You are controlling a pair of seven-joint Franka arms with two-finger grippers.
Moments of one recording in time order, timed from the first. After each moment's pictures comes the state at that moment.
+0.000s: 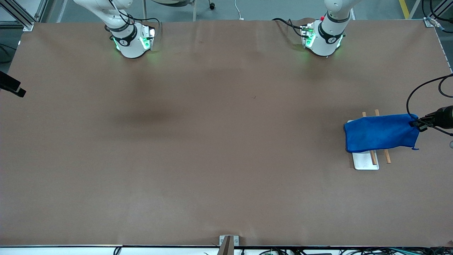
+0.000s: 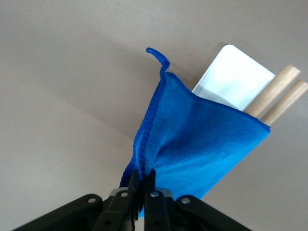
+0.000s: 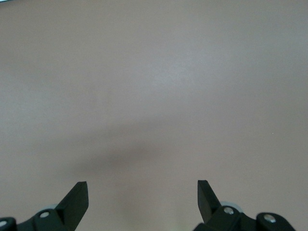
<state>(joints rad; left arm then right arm) 0.59 0.35 -0.27 -1.71 0.08 1.82 -0.23 -0.12 0.01 -0.02 -1.48 -0.02 1.50 0.05</state>
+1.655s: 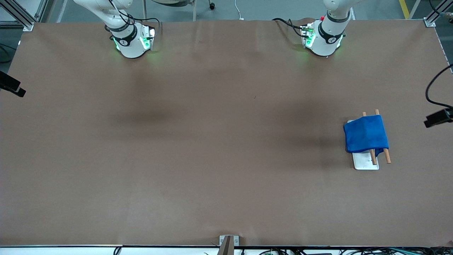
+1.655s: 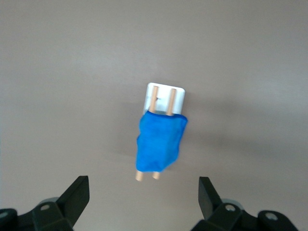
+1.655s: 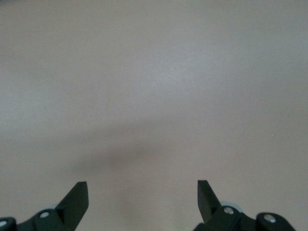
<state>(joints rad) 0.40 0.22 -0.42 -1.36 0.19 1.54 -0.17 -0.12 0.01 -0.02 -1.48 -0.02 1.50 0.02</state>
